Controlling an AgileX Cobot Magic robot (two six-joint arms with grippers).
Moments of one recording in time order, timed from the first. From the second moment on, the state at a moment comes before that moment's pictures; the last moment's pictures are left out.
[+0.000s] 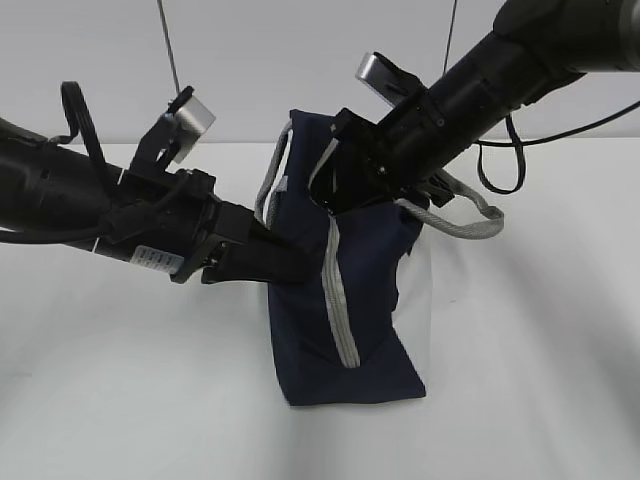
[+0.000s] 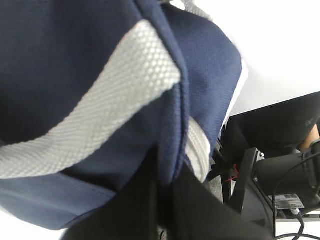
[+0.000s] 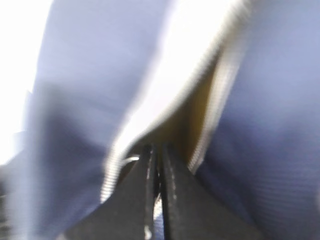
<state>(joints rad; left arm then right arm) -0.39 1.66 -0.91 -1.39 0.88 1.17 0.23 2.03 -1.59 0.81 1.13 -0.36</state>
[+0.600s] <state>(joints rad) -0.39 1.66 -0.91 -1.39 0.88 1.17 0.23 2.04 -1.79 0.81 1.21 -0.42</state>
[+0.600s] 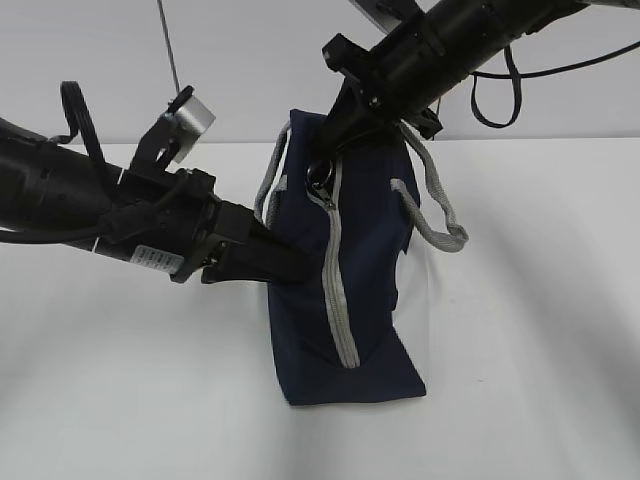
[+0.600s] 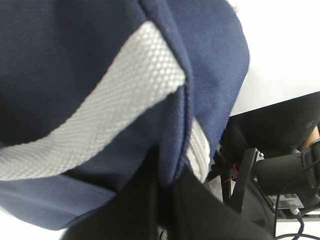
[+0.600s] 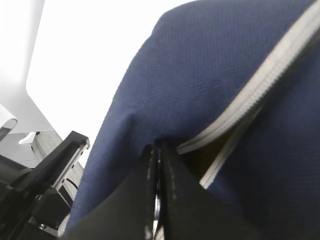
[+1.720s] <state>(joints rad) -0.39 1.66 -0.91 -1.39 0.88 1.17 0.24 2.04 -1.93 0.74 1.23 -0.43</state>
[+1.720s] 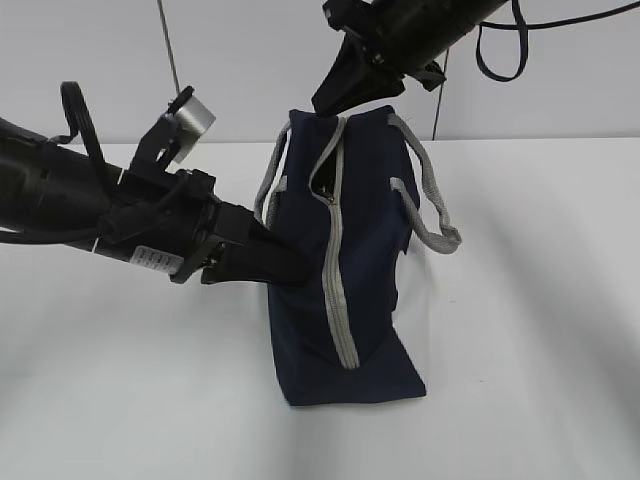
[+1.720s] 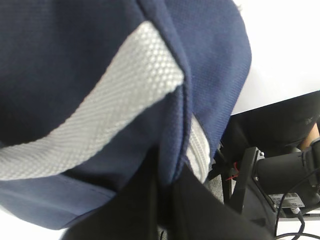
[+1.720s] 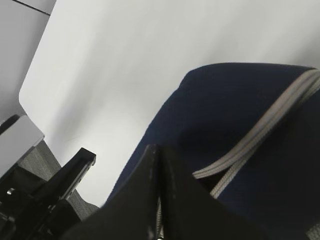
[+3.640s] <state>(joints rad) -0.39 1.66 -0.91 -1.37 0.88 1.17 0.31 2.09 -1.85 0.55 1.23 -0.15</state>
